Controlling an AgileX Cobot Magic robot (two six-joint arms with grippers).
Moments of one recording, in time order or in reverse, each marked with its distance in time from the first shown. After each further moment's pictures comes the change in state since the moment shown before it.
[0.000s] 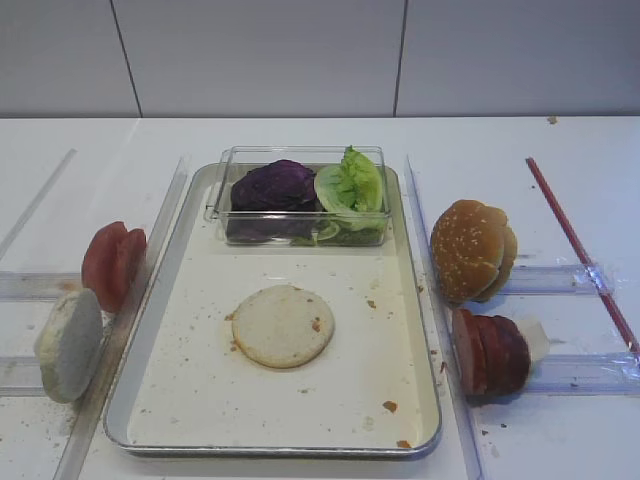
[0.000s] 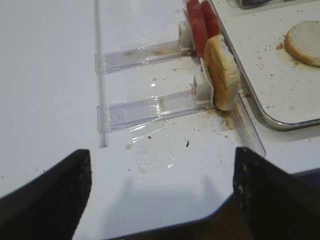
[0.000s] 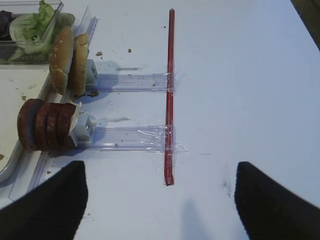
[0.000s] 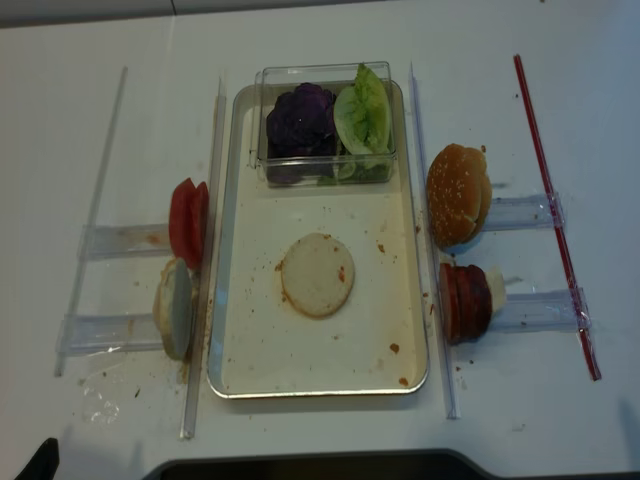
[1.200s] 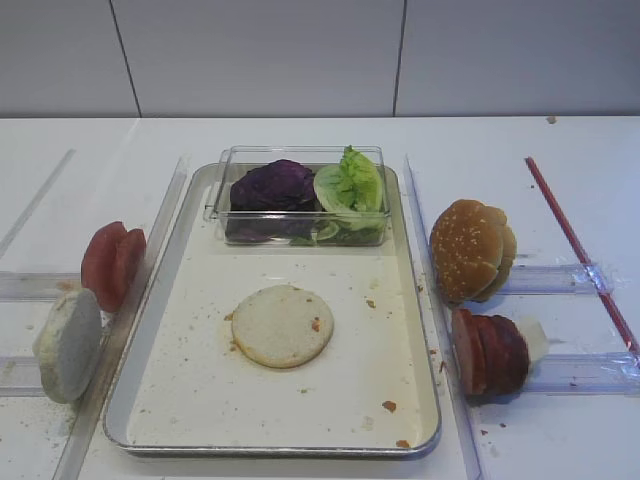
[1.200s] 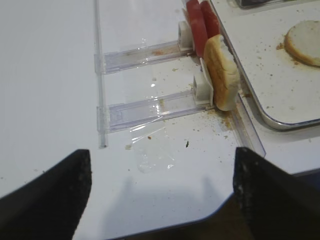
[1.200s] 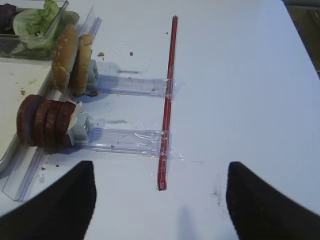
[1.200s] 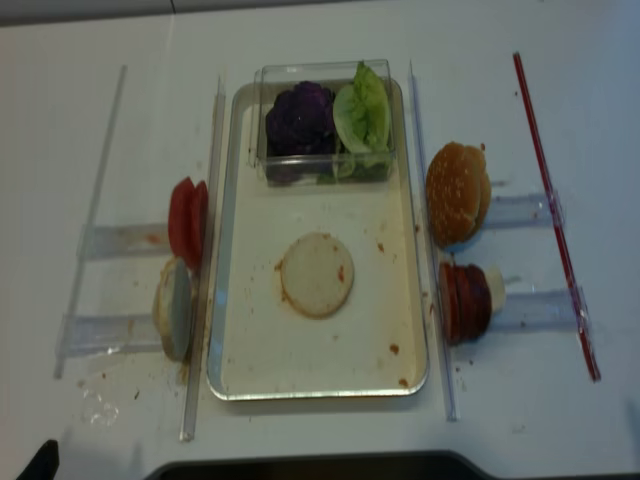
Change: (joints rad) left arm 0.000 0.000 0.000 0.000 0.000 0.000; right arm 0.000 0.019 -0.032 0.006 0.000 -0.095
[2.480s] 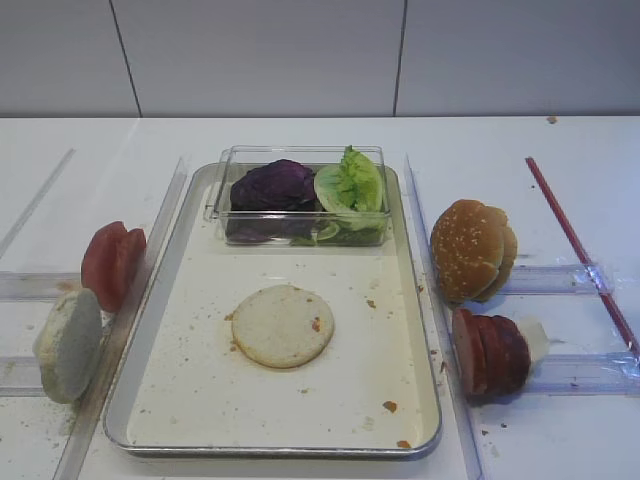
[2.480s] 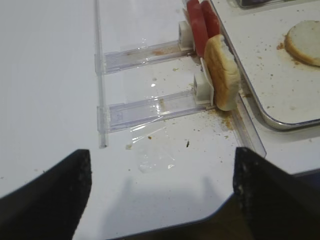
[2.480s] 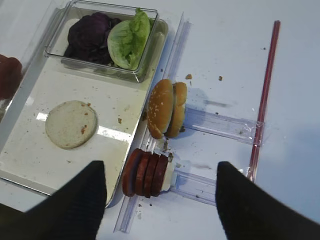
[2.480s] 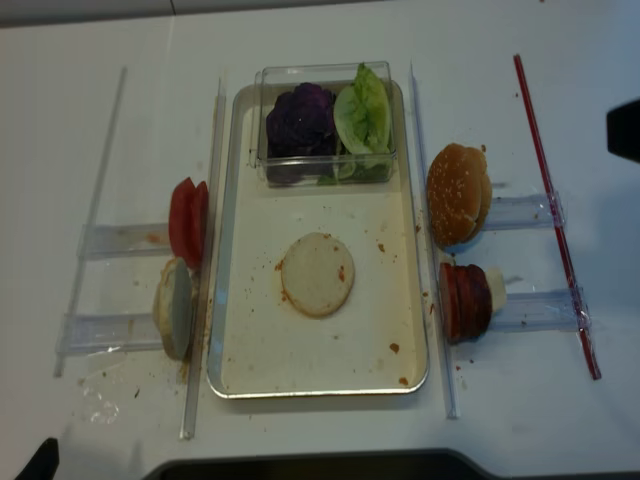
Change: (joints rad) left arm 0.000 0.000 0.000 0.000 0.000 0.000; right arm 0.003 0.894 -0.626 0.318 0.066 -0.135
